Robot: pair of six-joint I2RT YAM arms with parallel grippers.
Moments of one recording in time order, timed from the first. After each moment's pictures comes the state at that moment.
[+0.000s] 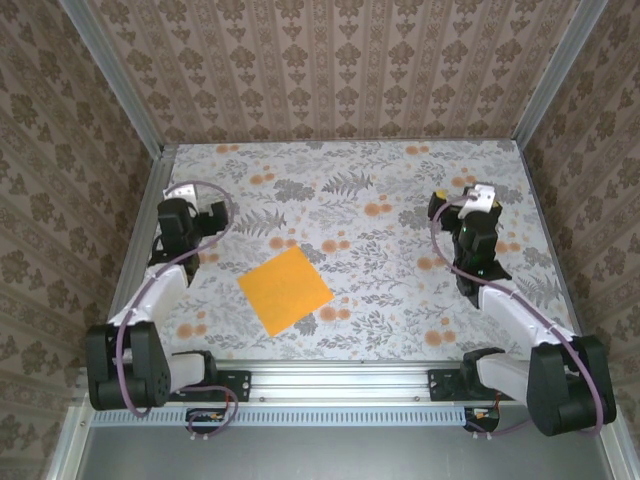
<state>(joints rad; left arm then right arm) -0.01 1.20 0.70 0.06 -0.06 -0.11 0.13 1.11 0.58 0.34 0.35 0.17</state>
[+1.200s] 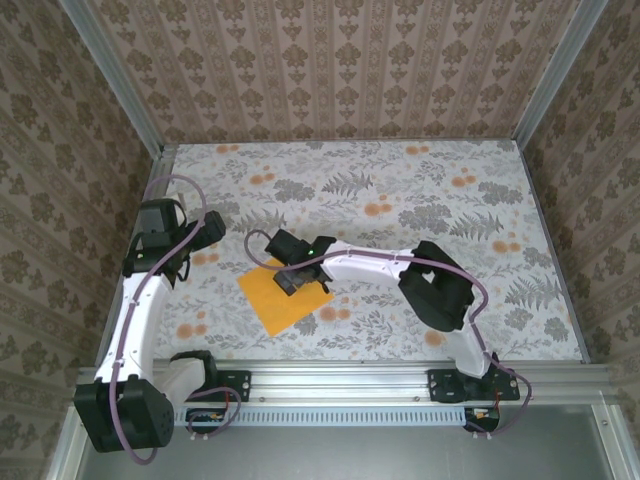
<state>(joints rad) 0.01 1.01 0.86 -0.57 0.07 -0.32 0.98 2.09 1.56 -0.62 0.32 0.20</state>
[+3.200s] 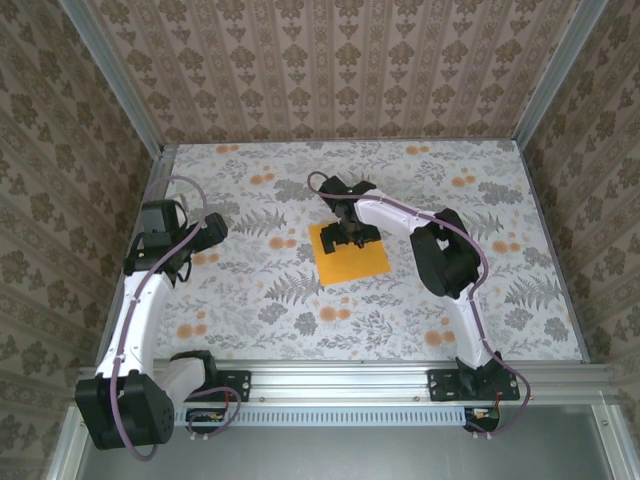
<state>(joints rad) 0.02 1.03 0.85 -0.57 0.10 -0.32 0.60 2.20 1.74 -0.96 0.09 0.37</state>
